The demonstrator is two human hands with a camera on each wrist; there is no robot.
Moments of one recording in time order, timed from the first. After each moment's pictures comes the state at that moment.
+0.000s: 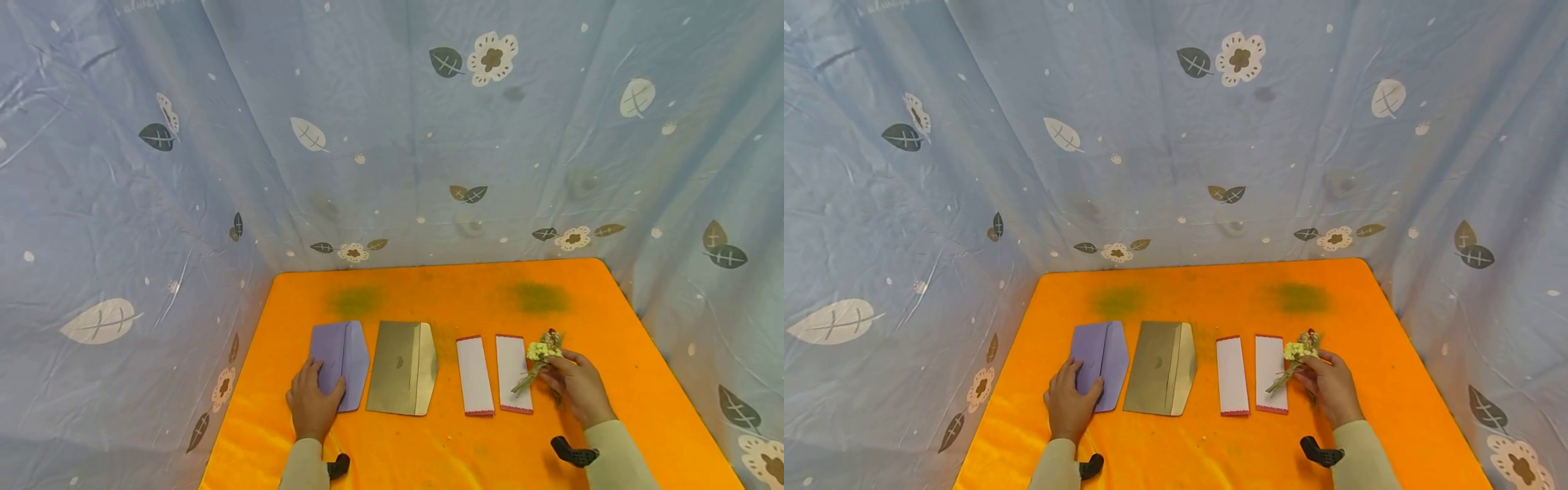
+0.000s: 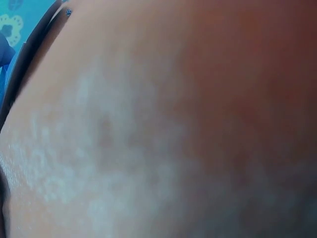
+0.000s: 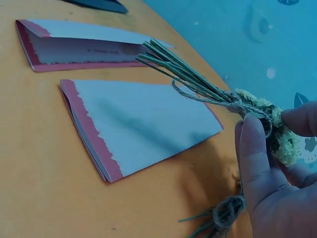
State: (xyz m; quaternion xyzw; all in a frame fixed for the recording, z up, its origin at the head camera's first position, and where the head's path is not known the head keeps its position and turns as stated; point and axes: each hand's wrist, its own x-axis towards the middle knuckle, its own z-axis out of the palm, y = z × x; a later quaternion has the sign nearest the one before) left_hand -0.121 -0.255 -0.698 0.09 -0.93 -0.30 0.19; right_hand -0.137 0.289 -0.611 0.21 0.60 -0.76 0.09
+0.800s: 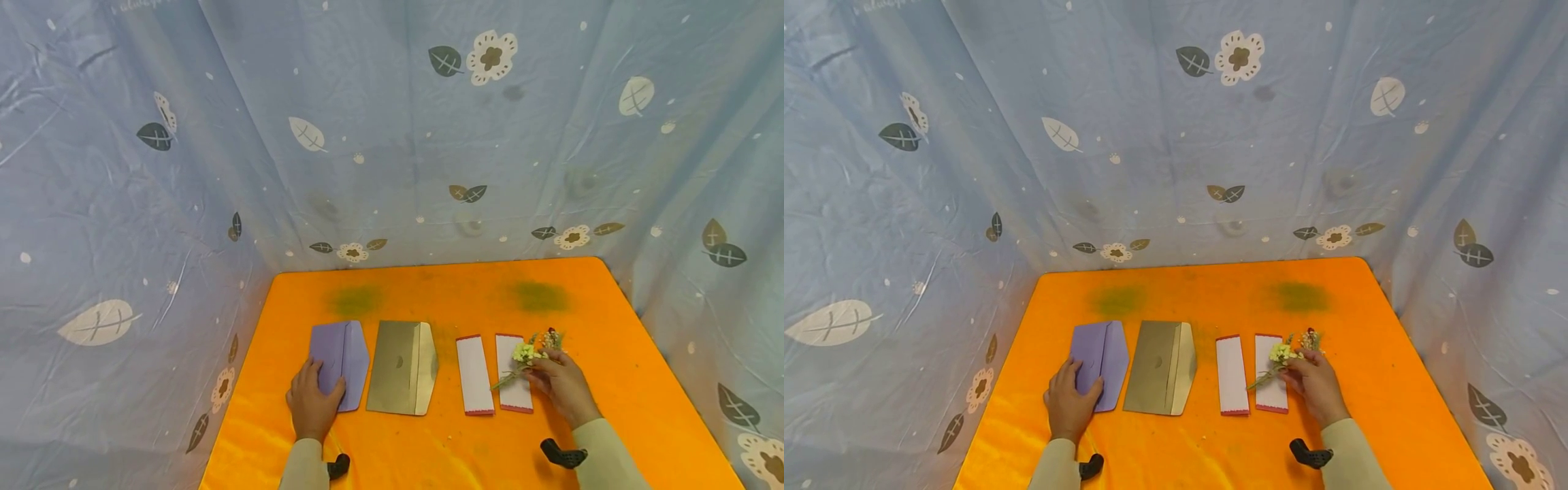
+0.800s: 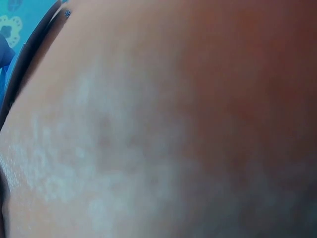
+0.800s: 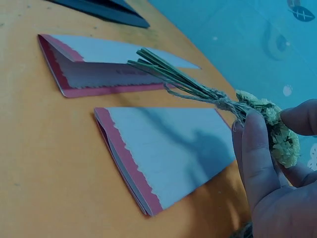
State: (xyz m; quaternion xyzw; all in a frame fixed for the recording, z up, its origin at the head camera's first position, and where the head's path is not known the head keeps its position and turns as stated) left_hand -0.122 -0.255 -0.699 0.09 -0.93 -0.30 0.19; right_hand -0.134 0.267 -0.617 0.17 0.62 -0.76 0.10
